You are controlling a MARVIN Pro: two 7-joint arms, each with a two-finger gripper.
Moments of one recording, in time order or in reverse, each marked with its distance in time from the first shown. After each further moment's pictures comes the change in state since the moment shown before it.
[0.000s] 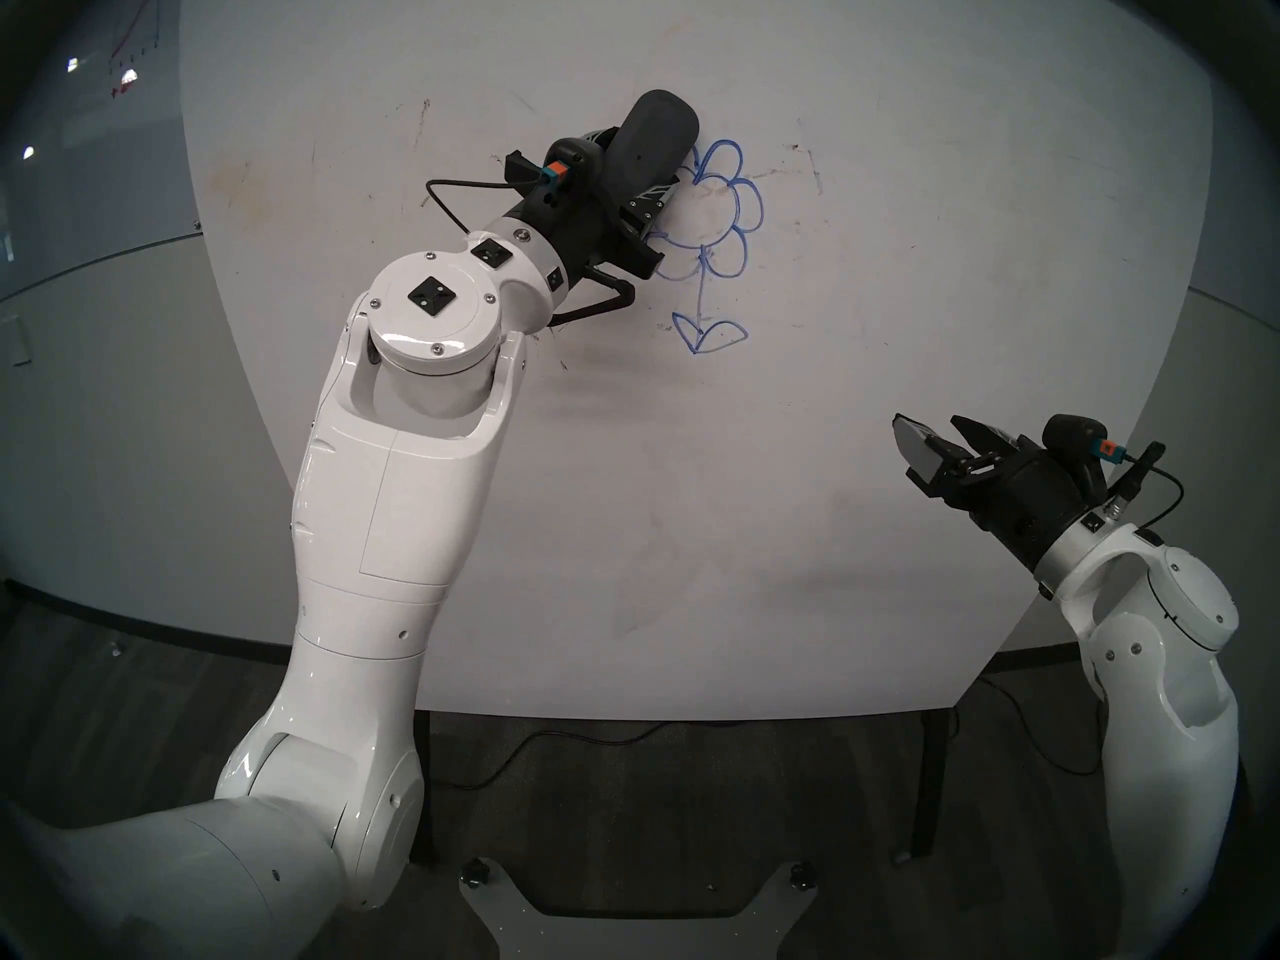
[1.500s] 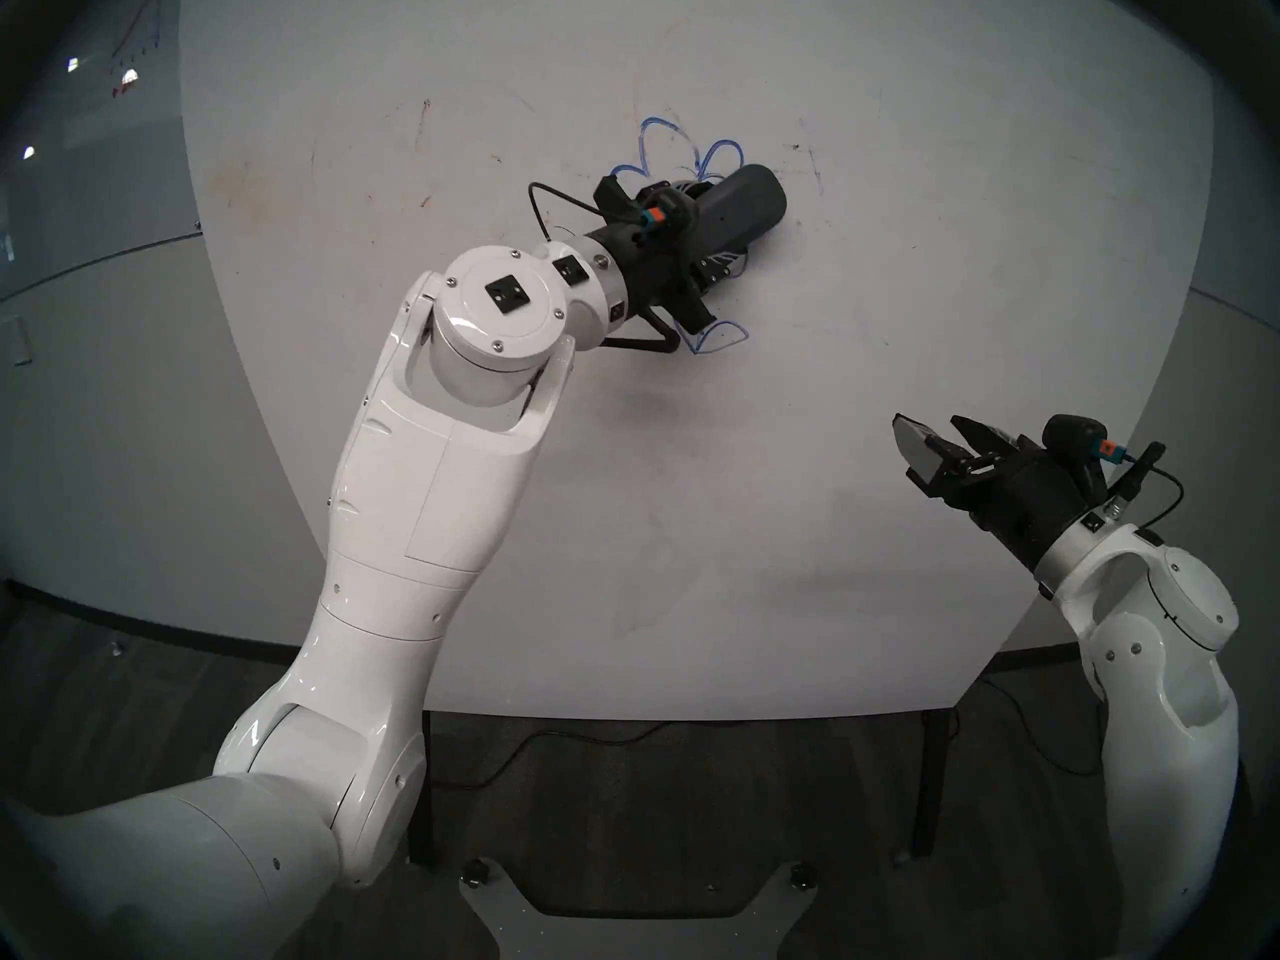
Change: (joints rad) left arm -0.025 0.017 0.133 0.053 0.152 0.002 -0.175; right arm 0.000 0.000 0.000 0.000 0.000 0.000 0.000
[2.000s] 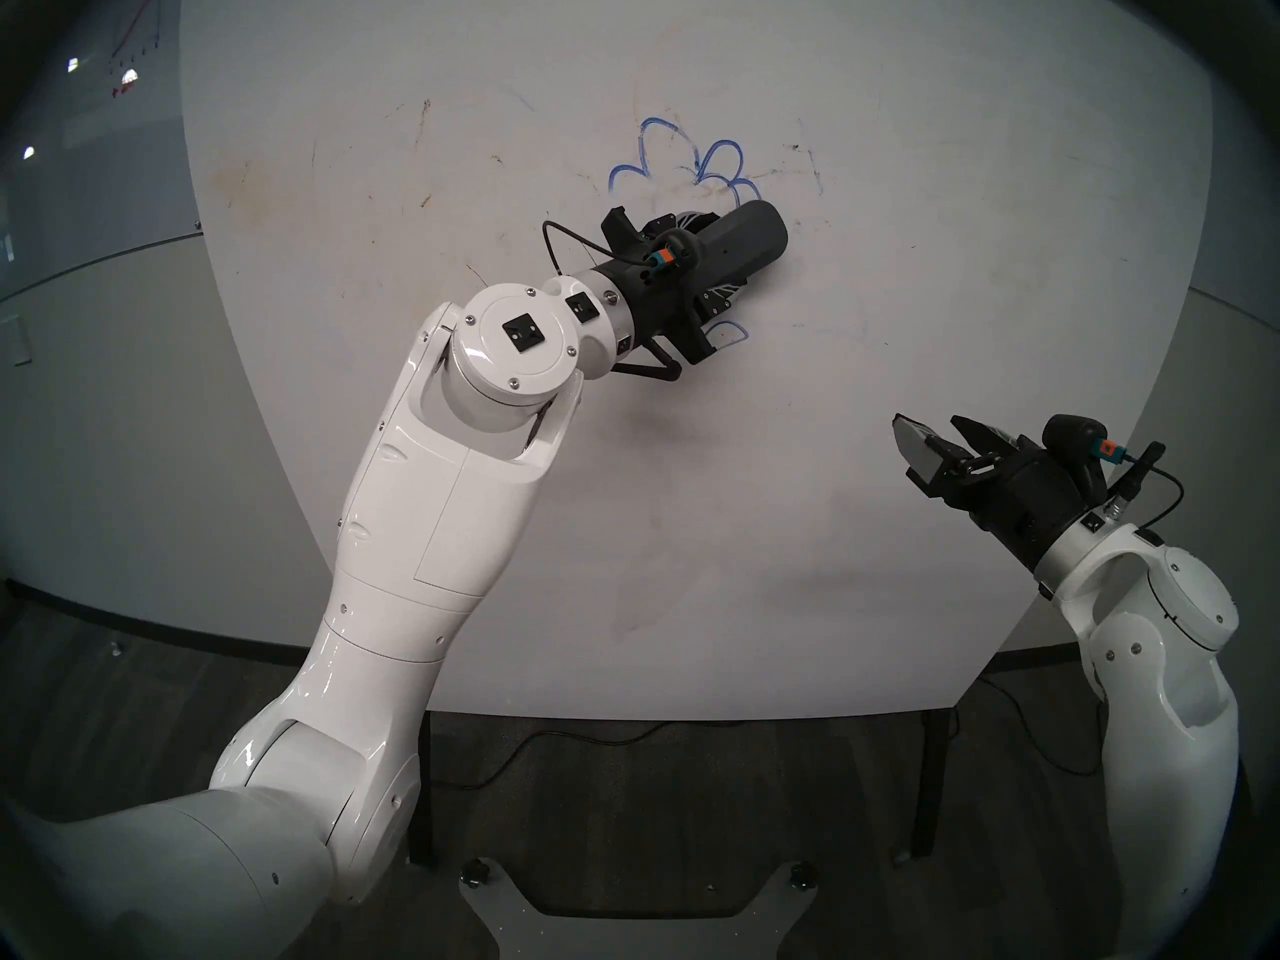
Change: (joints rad) left arm 0.034 0.015 0.012 0.010 0.020 -0.044 0.027; right arm 0.000 0.000 0.000 0.000 0.000 0.000 0.000
